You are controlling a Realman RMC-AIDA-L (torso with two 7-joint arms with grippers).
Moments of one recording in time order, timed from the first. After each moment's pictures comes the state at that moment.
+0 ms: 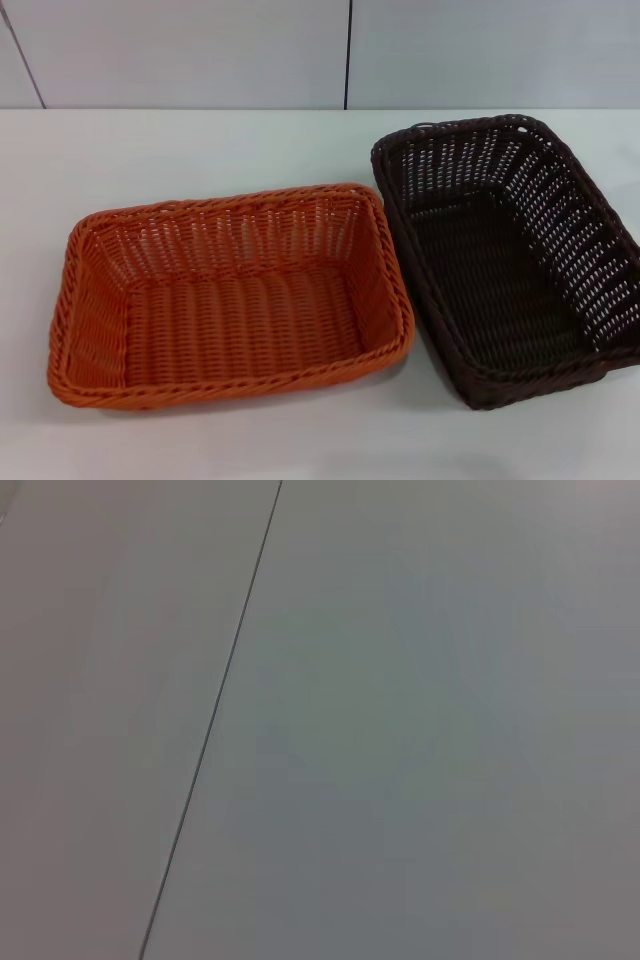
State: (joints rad) left arm -0.27 -2.06 -2.58 -0.70 0.57 -1.04 2.40; right arm 0.07 2.07 -1.25 -1.38 2.11 0.69 -1.77
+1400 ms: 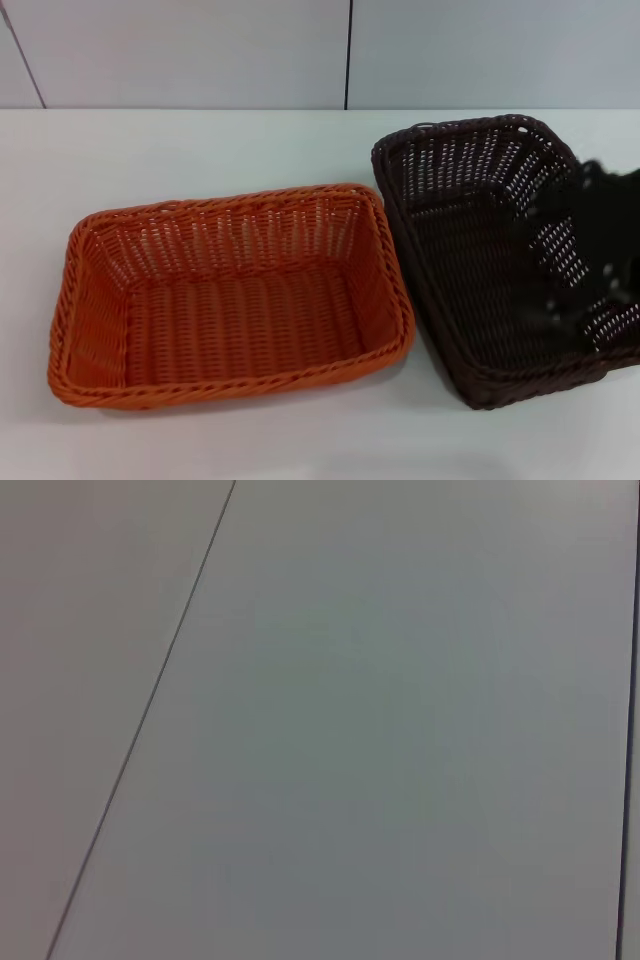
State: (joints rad) left arm -0.33 -2.07 -2.54 -0.64 0.56 -1.02 2.40; right arm 0.60 1.86 -1.26 -1.61 1.06 1.87 -1.16
